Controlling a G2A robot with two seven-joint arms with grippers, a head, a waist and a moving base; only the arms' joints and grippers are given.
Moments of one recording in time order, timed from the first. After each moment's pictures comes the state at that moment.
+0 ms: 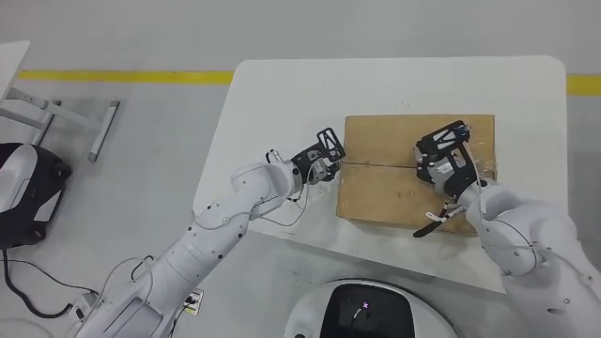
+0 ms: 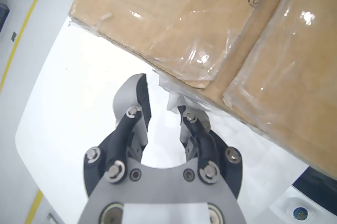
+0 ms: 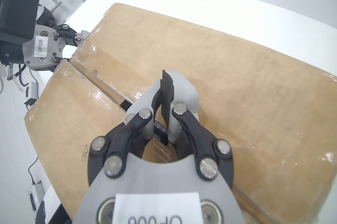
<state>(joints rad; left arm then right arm) 1.07 -1.07 -1.11 -1.60 1.39 -0.39 -0.32 -0.98 -1.17 1.09 -1.79 -1.01 -0.14 0.72</state>
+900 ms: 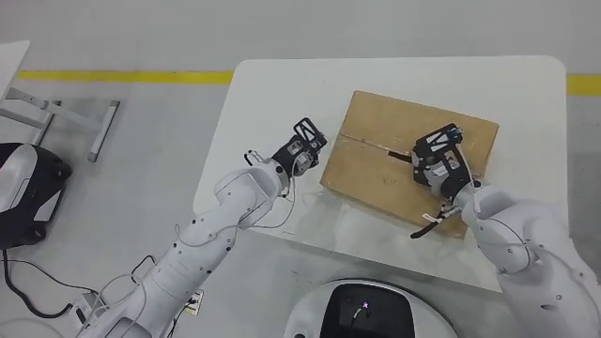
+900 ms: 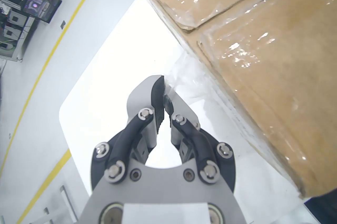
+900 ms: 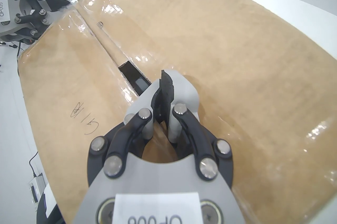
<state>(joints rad) 1.19 -1.06 -1.23 -1.75 1.49 -0.20 -0.34 -0.97 -1.18 1.07 -1.76 -1.02 -0.15 0.76</state>
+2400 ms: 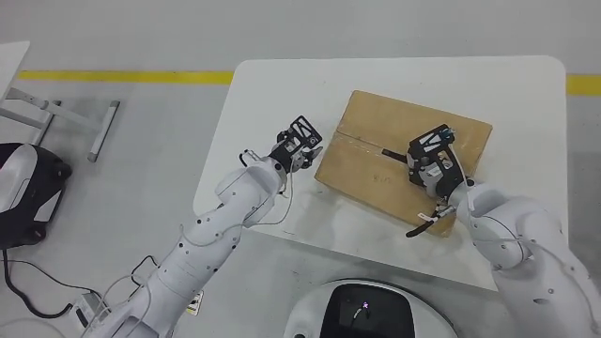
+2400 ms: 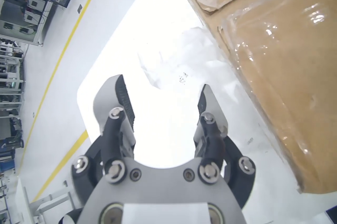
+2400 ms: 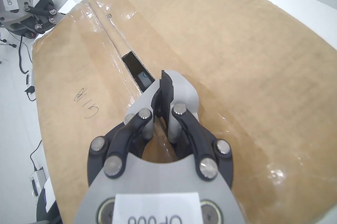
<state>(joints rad) 1.17 -1.10 -1.24 -1.68 1.58 -0.16 -0.40 -0.95 -1.20 1.06 -1.73 -1.03 -0.17 0.77</state>
